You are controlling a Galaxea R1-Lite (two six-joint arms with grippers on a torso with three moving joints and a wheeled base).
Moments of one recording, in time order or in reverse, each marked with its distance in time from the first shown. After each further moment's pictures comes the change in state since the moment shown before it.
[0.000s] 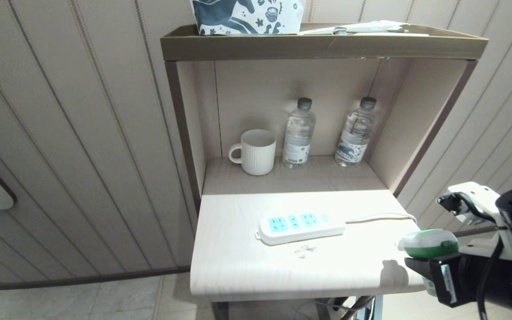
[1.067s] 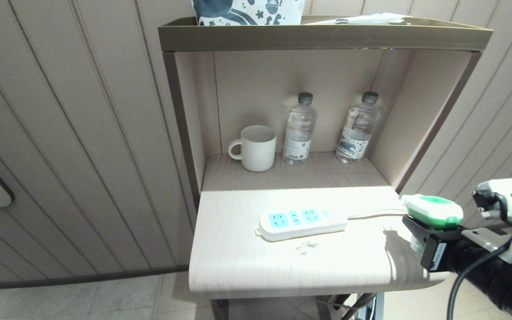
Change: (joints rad) left arm 0.000 0.000 0.000 -0.001 0.000 0.000; right arm -0.108 0.045 0.470 -1.088 -0.078 -0.158
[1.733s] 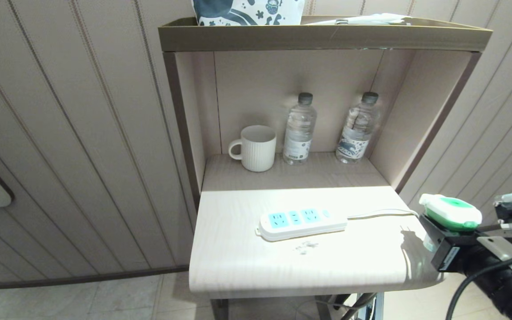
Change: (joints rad) left arm 0.000 0.000 0.000 0.000 0.000 0.000; right arm -0.107 0.104 0.201 -0.432 0.007 -0.043
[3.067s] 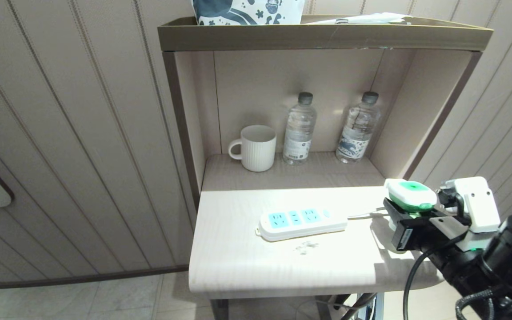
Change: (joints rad) left arm 0.000 0.000 0.000 0.000 0.000 0.000; right arm 0.087 0.236 -0.087 -0.221 0.010 -0.115
